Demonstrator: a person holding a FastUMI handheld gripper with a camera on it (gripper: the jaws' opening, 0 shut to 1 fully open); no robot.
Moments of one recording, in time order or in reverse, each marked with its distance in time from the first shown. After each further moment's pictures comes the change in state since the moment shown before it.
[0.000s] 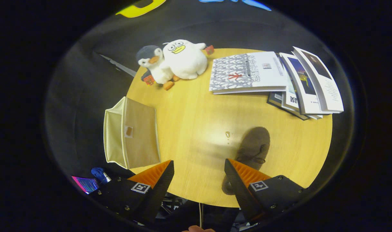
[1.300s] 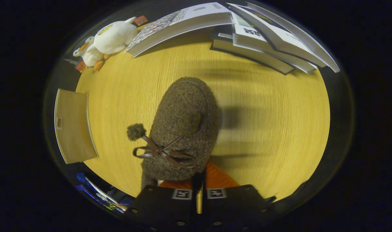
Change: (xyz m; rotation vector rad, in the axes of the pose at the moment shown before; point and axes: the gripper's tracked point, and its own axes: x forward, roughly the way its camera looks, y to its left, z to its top) arm 0.108 -0.151 -0.073 0.088 0.140 -0.236
